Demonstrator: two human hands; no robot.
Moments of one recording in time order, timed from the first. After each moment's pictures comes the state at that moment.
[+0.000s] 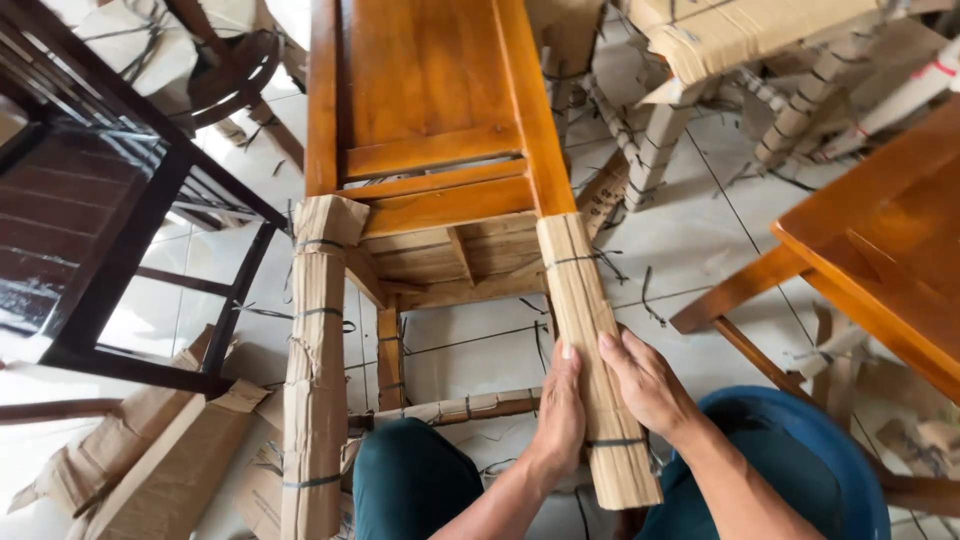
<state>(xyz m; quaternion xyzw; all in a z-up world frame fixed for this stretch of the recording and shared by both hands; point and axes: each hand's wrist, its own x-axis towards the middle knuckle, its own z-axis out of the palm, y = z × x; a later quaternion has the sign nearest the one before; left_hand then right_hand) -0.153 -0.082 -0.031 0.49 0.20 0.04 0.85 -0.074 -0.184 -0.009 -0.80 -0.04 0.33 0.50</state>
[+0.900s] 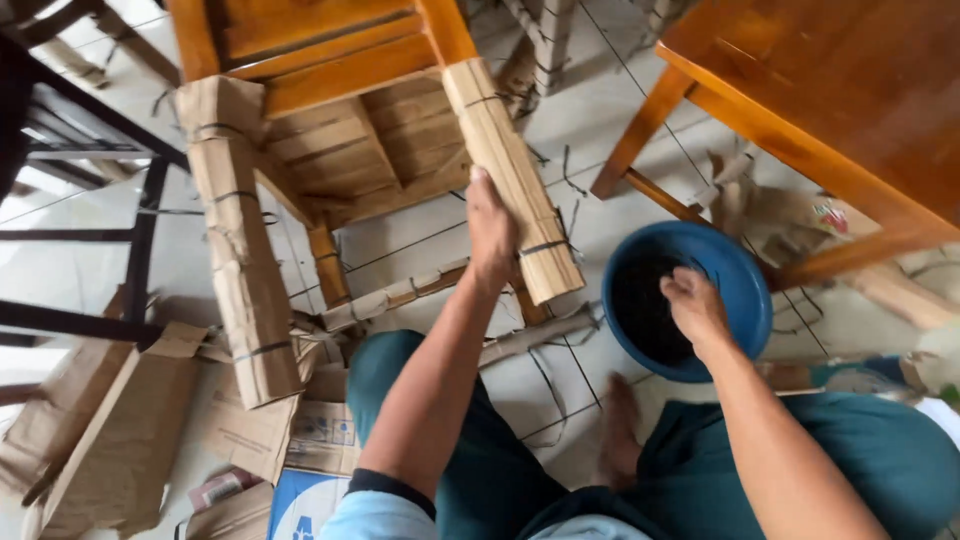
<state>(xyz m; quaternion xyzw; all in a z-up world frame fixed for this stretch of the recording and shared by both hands) -0.157 -0.098 -0.009 0.61 0.24 0.12 0.74 -0.161 -0.396 -0.202 -0.86 0.15 0.11 0.47</state>
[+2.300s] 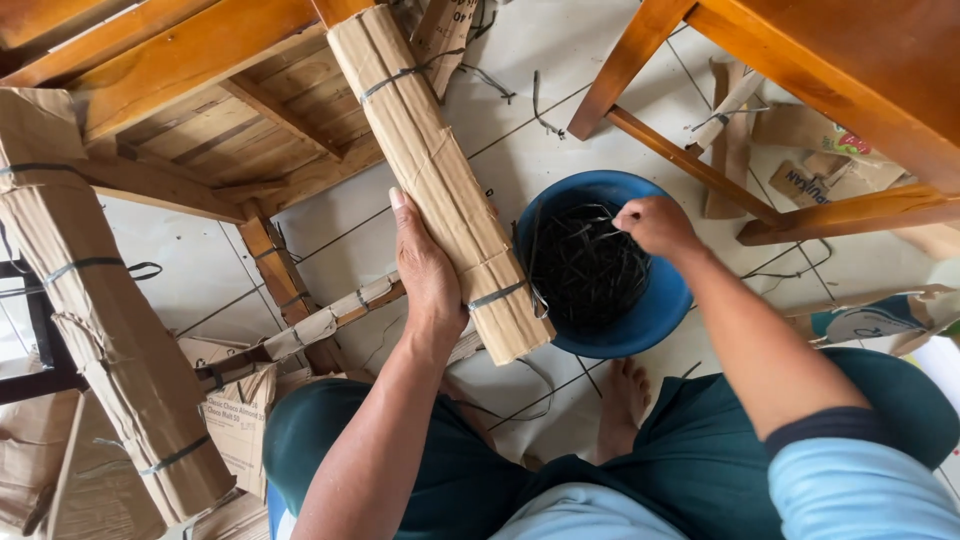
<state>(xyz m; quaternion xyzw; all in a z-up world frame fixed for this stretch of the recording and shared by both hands) -0.139 -0.100 -0.009 0.46 0.34 0.07 0.82 -0.040 -0.402 -0.276 -0.95 -0.04 0.22 0.24</state>
